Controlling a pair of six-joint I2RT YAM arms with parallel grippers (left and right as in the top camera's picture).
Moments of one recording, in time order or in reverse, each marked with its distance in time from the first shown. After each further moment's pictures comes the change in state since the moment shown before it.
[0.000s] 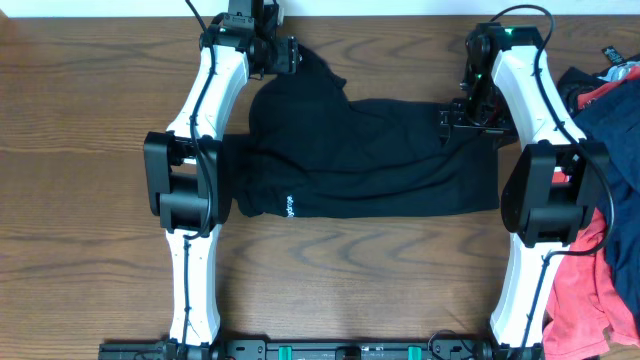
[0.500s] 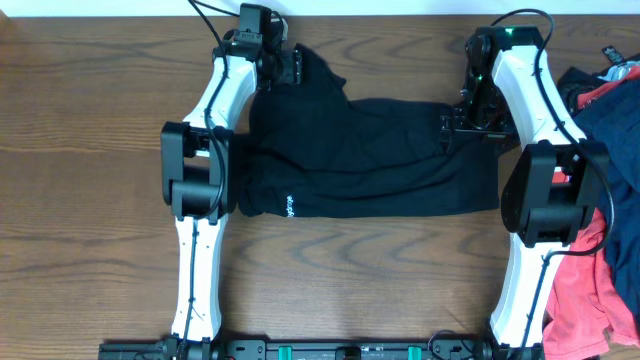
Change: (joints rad) left arm 0.000 0.151 0.015 0.098 0.019 -0.041; right arm 0.003 0.000 0.000 -0.076 0.000 0.000
